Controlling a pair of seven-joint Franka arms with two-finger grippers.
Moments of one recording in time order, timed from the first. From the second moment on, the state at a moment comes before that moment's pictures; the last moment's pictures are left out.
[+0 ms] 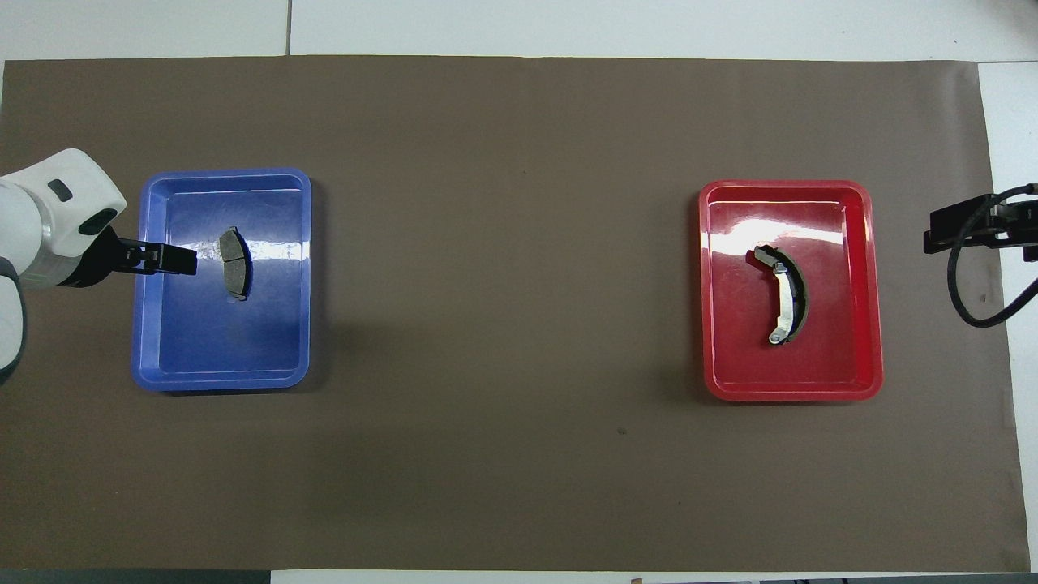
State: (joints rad) left arm -0.08 -0.05 0.01 -2.06 0.01 2.09 0.05; right arm 0.02 -0.03 -0.06 -1.60 -0.03 1.55 0.08
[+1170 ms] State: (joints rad) left arm -0.07 0.21 0.02 -2.20 0.01 2.54 -0.01; right arm 0.02 -0.03 -0.06 -1.60 -0.03 1.55 0.08
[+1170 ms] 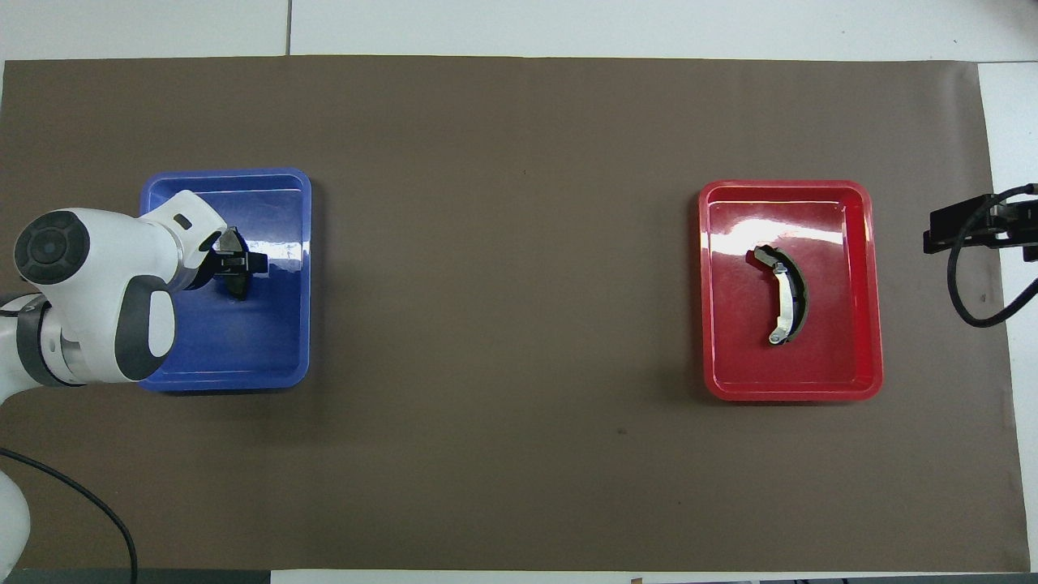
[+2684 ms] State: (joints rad) left arm -0.28 0.15 0.01 -2.05 -0.01 2.32 -0.12; right arm 0.02 -0.03 -0.06 -1.61 -0.03 1.55 0.08
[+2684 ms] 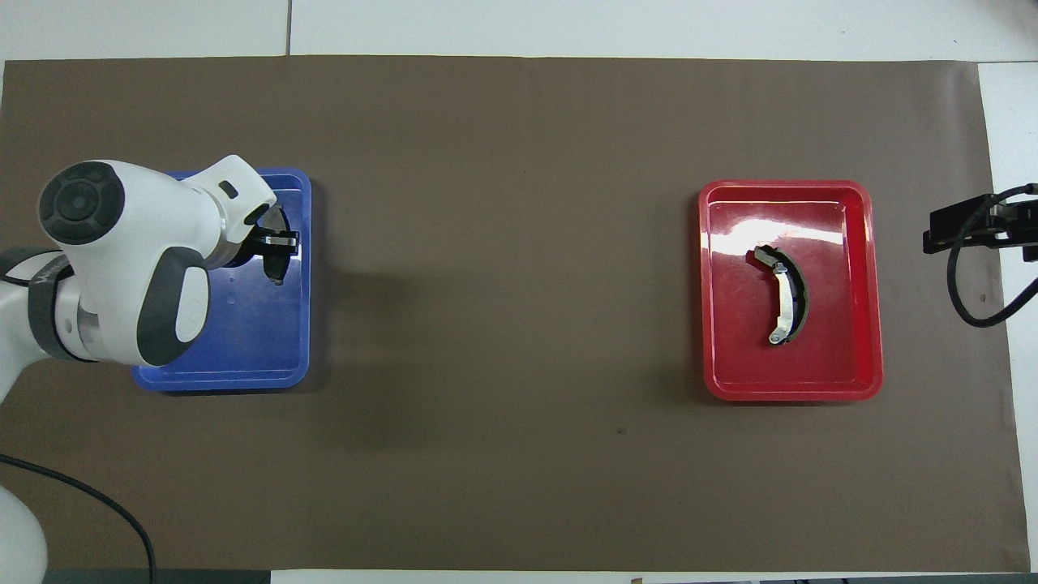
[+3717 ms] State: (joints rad) left arm -0.65 0.34 0.00 -1.98 -0.04 2.51 -0.49; right arm 0.00 0.05 -0.06 -2.21 0.05 2.32 -0.09
